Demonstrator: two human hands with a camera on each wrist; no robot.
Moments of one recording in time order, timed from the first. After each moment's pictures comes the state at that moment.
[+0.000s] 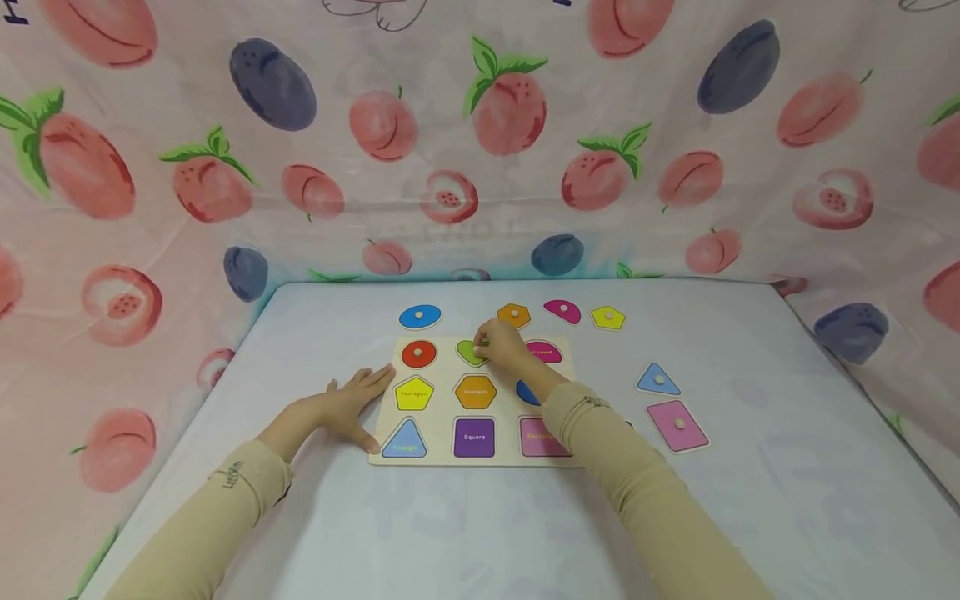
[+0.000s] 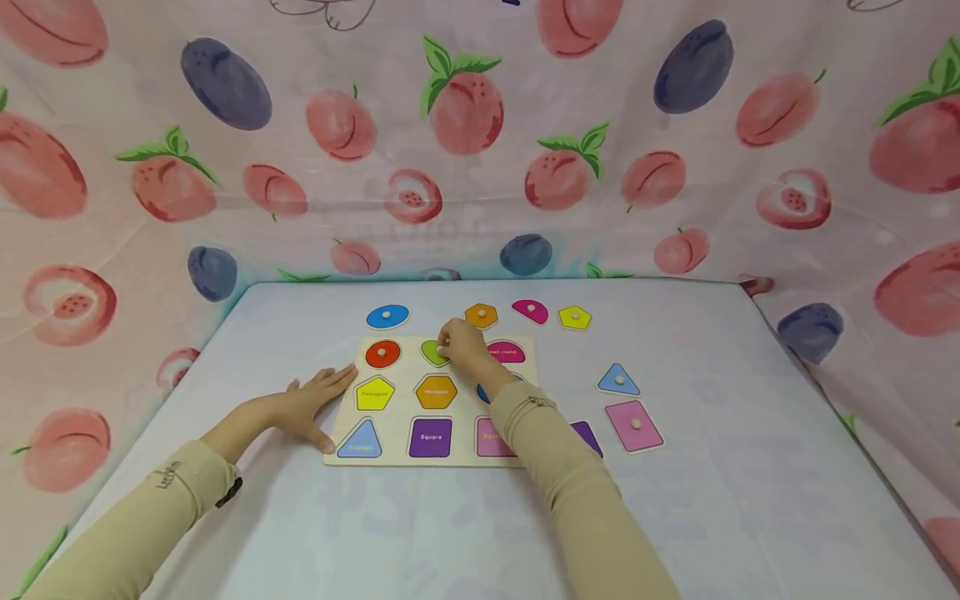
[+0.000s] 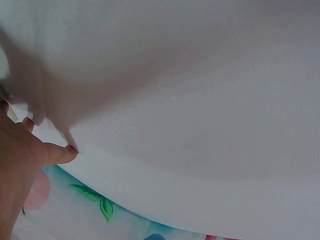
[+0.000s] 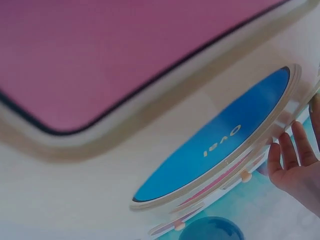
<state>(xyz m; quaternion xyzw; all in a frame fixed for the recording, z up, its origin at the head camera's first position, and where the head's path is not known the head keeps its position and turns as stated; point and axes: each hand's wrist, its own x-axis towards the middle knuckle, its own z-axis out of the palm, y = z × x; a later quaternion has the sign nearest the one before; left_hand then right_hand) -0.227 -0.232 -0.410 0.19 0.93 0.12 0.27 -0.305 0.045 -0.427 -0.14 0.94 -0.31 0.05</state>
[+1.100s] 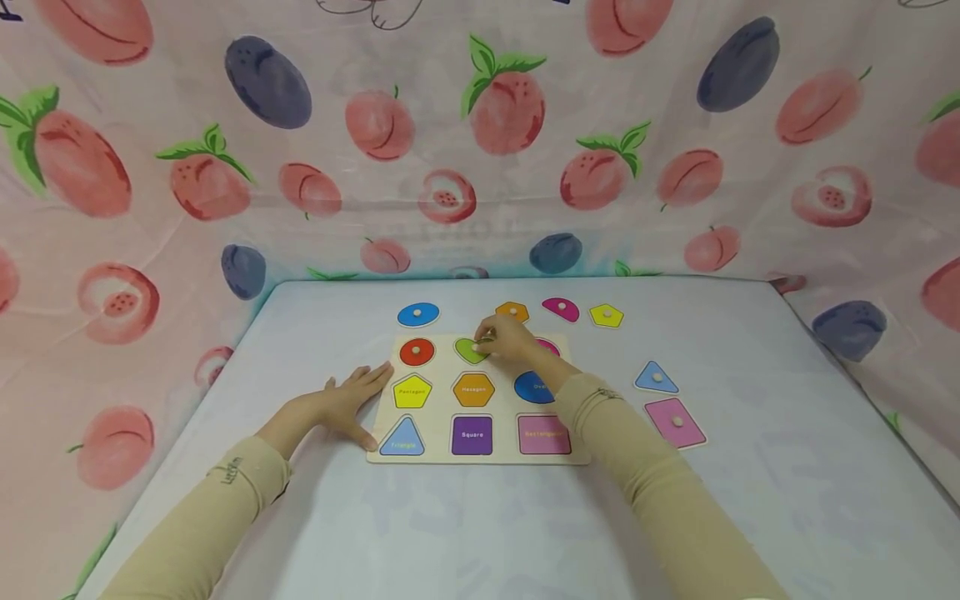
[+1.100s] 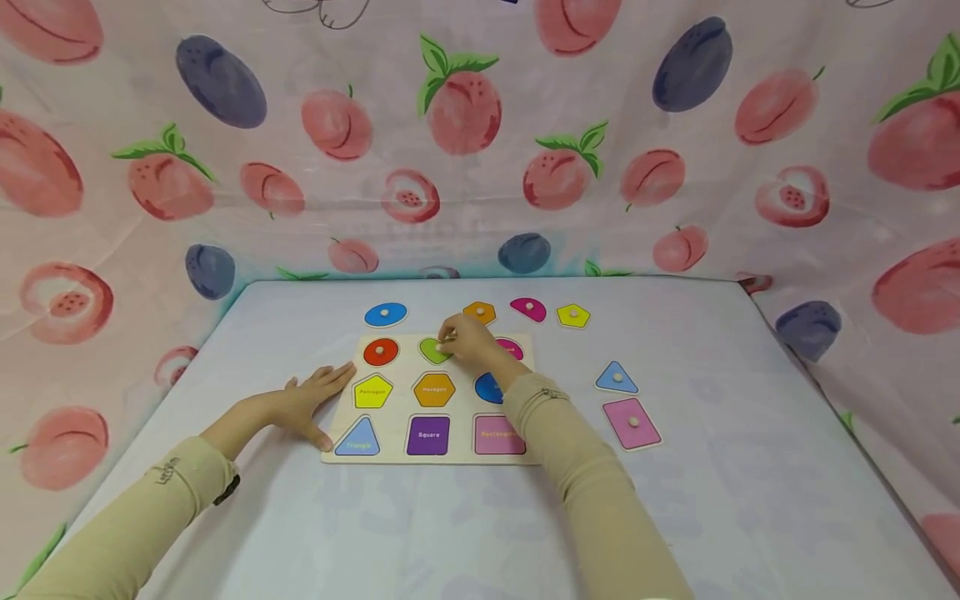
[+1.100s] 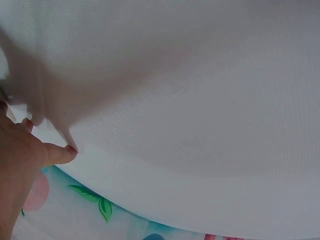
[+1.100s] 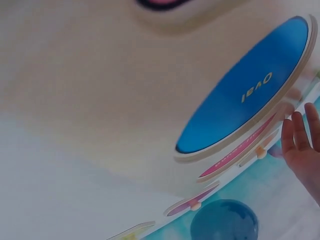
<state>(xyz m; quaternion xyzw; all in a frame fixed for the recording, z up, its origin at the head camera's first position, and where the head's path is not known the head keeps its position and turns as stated) -0.230 -0.232 -0.411 0.19 0.93 0.12 0.28 -0.307 0.064 -0.416 -0.20 0.92 -0.33 0.09</state>
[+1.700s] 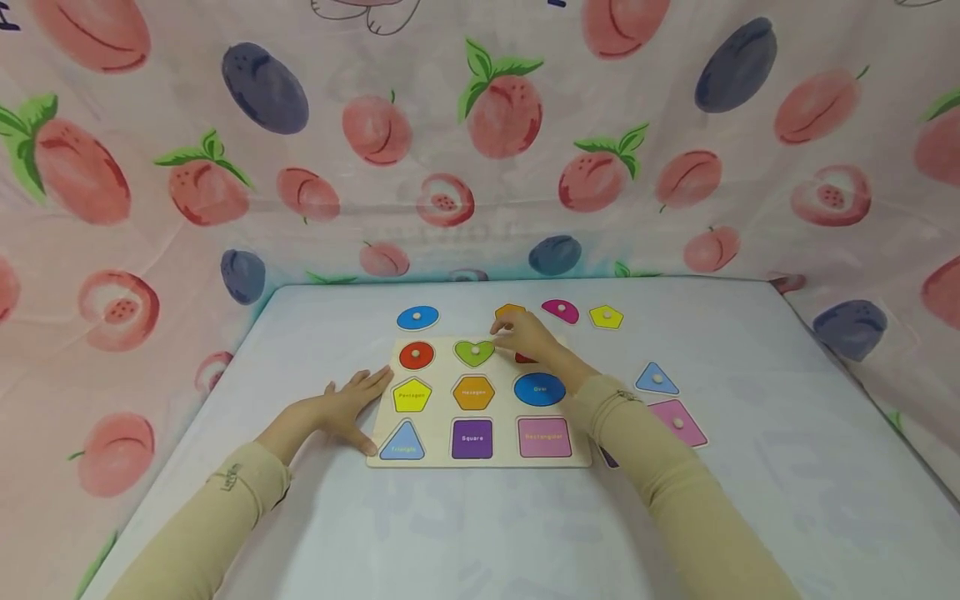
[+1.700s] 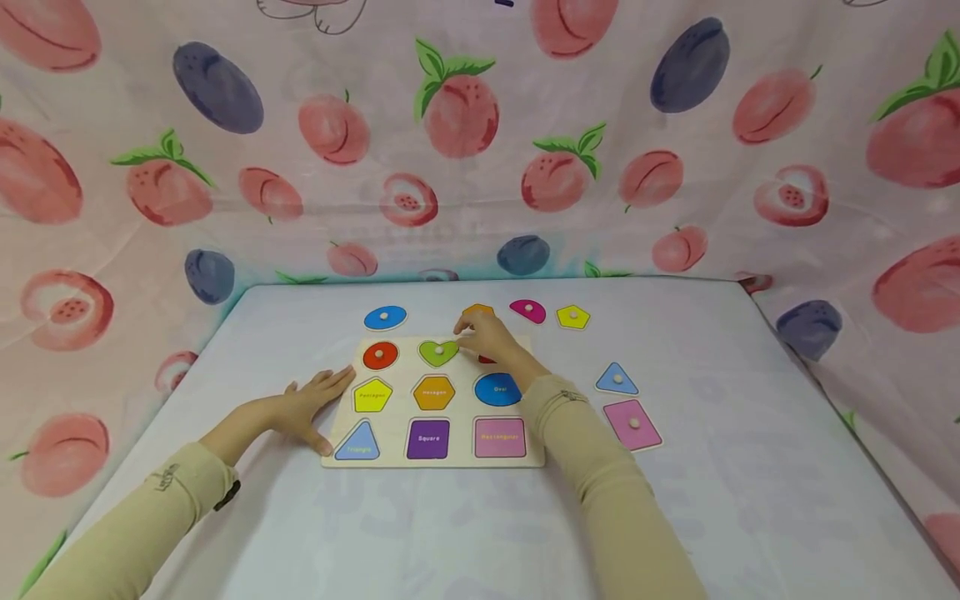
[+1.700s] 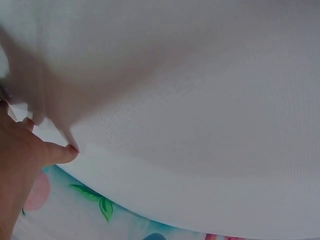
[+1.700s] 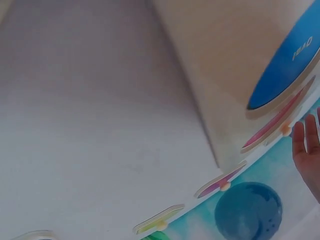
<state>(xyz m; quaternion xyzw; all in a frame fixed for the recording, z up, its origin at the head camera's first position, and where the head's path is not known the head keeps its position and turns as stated) -0.229 -0.232 -0.411 0.19 0.93 0.12 0.28 -0.318 0.093 -0.419 -0.18 0.92 -0.34 0.06</state>
